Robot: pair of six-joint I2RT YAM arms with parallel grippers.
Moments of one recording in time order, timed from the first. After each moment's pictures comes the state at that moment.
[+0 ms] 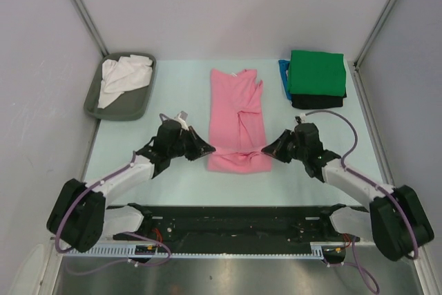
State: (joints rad) left arm -0.50 1.15 0.52 0.02 0.30 -1.00; right arm 0.46 1.08 0.46 0.00 -0.23 0.98
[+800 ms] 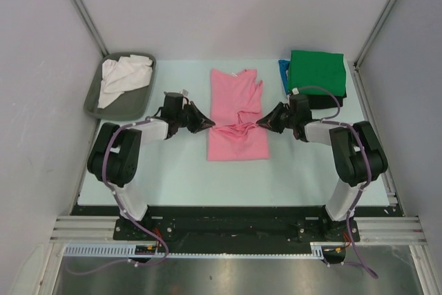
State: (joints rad) left arm -0.30 1.75 0.91 0.15 0.46 -0.94; right arm 0.27 1.76 0.87 0.27 -0.43 0.93
